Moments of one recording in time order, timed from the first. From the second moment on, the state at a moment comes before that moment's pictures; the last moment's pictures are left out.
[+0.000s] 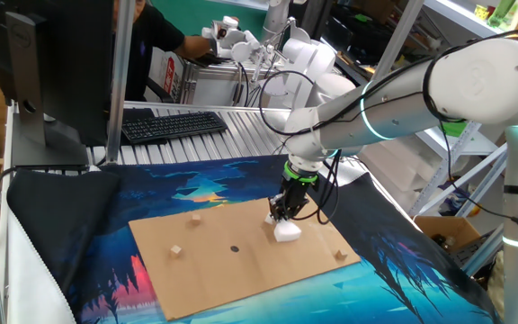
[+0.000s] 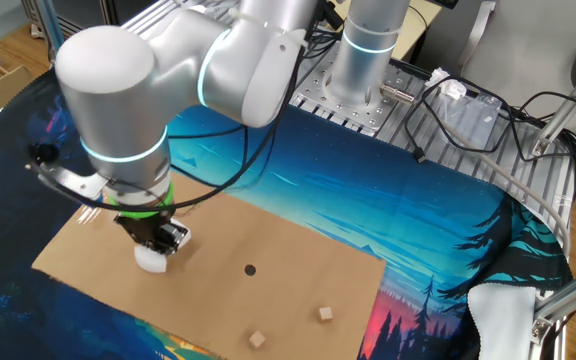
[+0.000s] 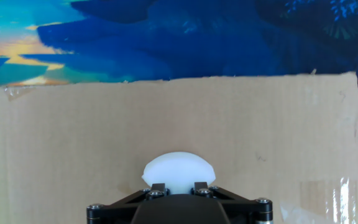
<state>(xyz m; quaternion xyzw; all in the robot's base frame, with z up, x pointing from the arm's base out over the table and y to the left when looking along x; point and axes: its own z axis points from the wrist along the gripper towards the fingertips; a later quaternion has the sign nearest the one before) 0.649 -0.107 0.009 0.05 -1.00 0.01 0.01</state>
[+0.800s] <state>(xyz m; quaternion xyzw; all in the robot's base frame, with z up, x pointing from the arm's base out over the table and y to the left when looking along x) 0.650 -0.101 0.011 0.03 -1.00 0.01 0.03</state>
